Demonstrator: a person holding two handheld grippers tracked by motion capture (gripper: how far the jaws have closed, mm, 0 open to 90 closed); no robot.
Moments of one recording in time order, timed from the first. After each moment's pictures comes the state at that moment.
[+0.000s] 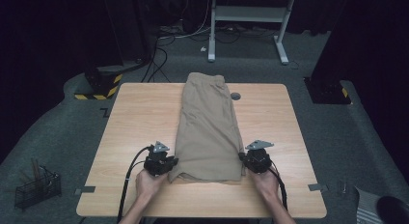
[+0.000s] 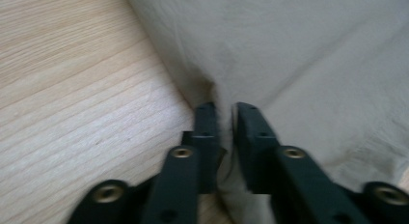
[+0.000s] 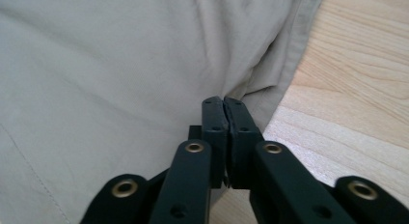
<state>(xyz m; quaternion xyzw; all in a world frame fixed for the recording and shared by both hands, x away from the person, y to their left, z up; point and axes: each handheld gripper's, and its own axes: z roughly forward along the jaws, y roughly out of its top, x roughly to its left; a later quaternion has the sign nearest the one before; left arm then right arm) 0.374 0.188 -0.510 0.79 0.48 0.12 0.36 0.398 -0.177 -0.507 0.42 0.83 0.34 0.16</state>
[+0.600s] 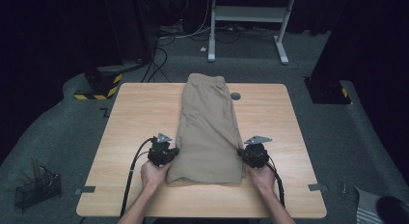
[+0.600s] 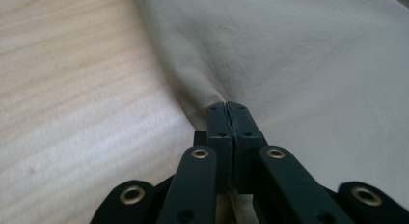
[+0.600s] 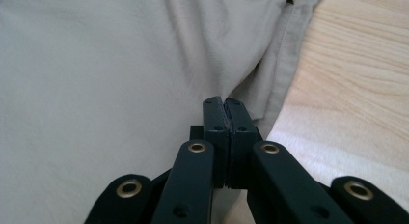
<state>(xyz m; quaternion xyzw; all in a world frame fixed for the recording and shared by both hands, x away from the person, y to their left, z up) 0.397 0.179 -0.512 0.79 0.49 0.13 0.35 0.413 -0.172 -0.512 0.43 0.82 0.35 0.15</state>
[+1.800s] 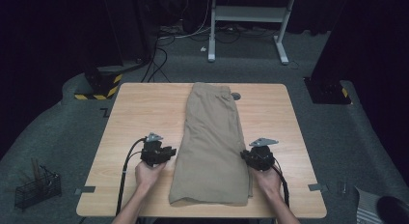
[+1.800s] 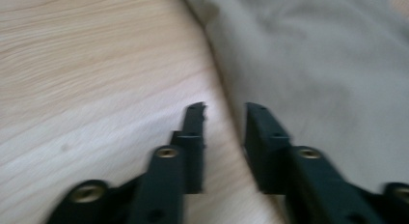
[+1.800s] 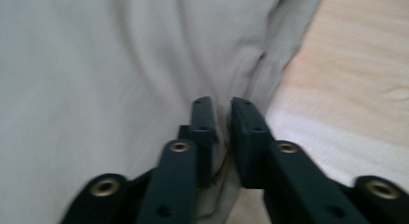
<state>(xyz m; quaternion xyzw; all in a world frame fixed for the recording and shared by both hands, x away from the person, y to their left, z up) 0.408 0.194 -0.505 0.76 0.51 0.11 0.39 0.408 -0.189 -0.504 0.44 0.81 0.35 0.14</state>
